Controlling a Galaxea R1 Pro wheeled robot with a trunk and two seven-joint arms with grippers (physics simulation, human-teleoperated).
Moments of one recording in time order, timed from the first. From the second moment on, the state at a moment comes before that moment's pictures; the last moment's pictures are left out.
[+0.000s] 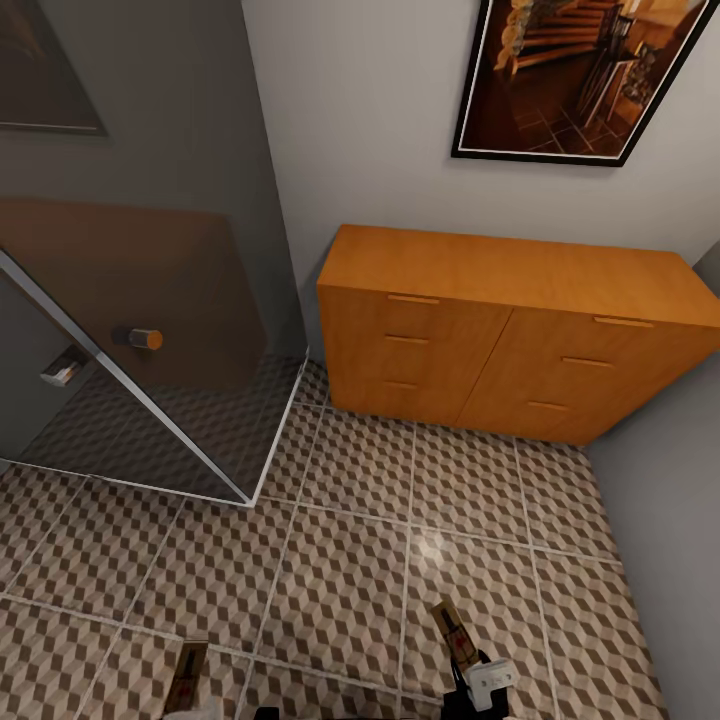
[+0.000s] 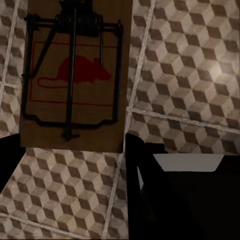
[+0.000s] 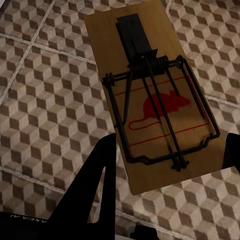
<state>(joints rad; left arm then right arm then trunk) -0.21 0.11 -0.31 -0.33 0.31 -0.42 0.14 -0.40 0.05 0.26 -0.02 -0.04 -0.80 -0.08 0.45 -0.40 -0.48</state>
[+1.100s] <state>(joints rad) -0.21 0.06 -0.32 -0.18 0.31 -0.43 0.14 -0.40 0.05 0.27 -0.02 -0.04 -0.80 -0.08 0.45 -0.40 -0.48</state>
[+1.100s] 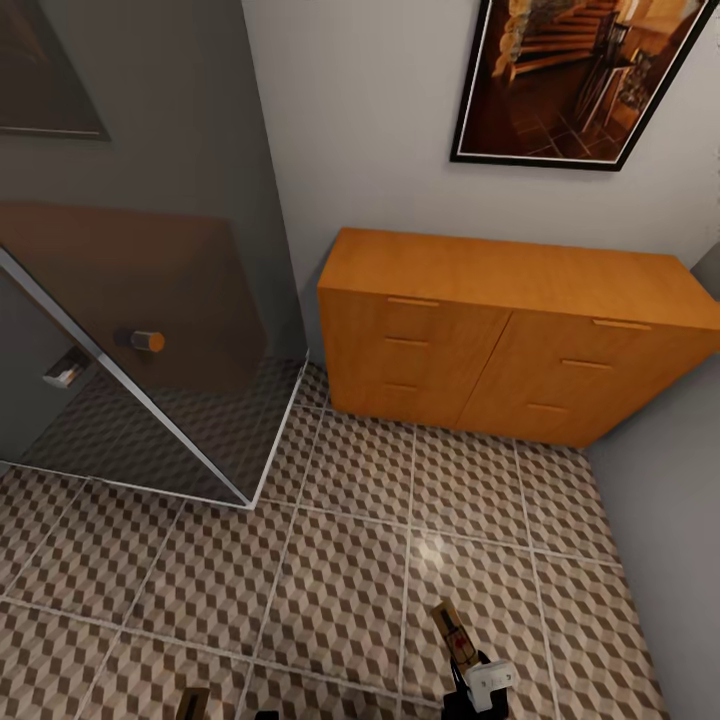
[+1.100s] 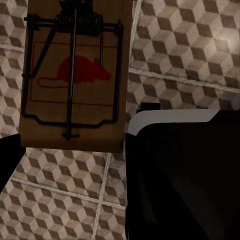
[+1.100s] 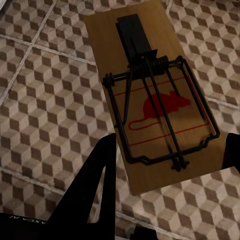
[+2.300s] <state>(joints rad) -0.21 0.04 -0.32 -0.16 0.31 -0.43 0.14 -0.40 0.06 0.27 -0.02 -0.04 -0.80 -0.08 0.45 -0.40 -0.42</state>
